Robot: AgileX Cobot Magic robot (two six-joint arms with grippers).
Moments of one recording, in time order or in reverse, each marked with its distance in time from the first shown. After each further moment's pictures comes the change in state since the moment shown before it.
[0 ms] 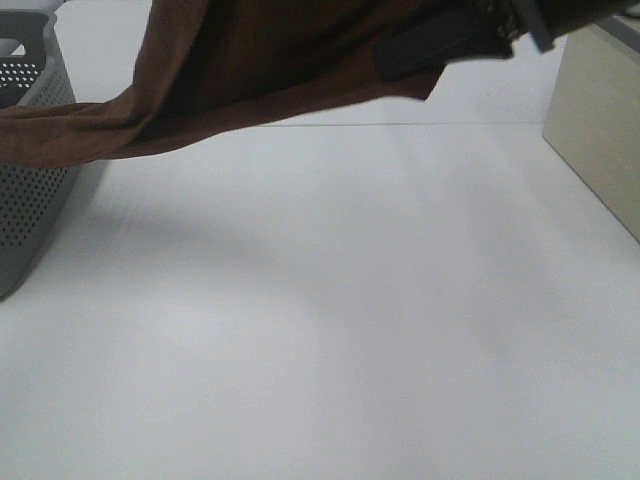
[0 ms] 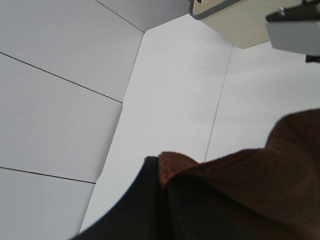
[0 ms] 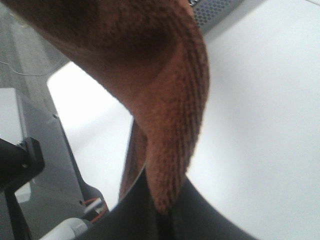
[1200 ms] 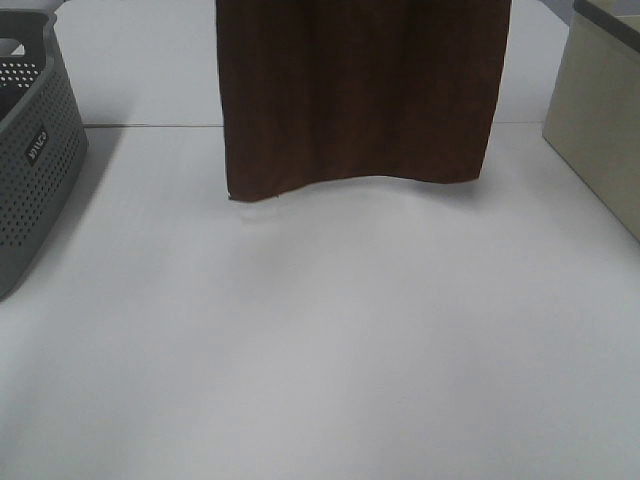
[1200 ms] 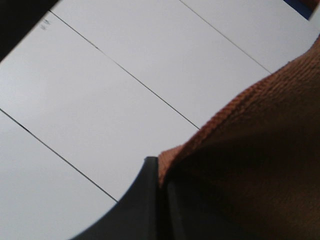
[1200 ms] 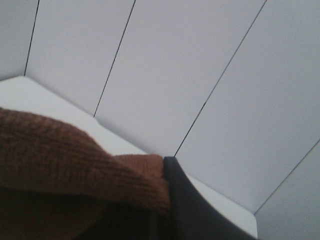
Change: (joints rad) left arm 0.393 0.233 0.000 -0.217 -0.984 0.166; right arm 0.000 0.359 -1.067 -0.886 -0.373 0.439
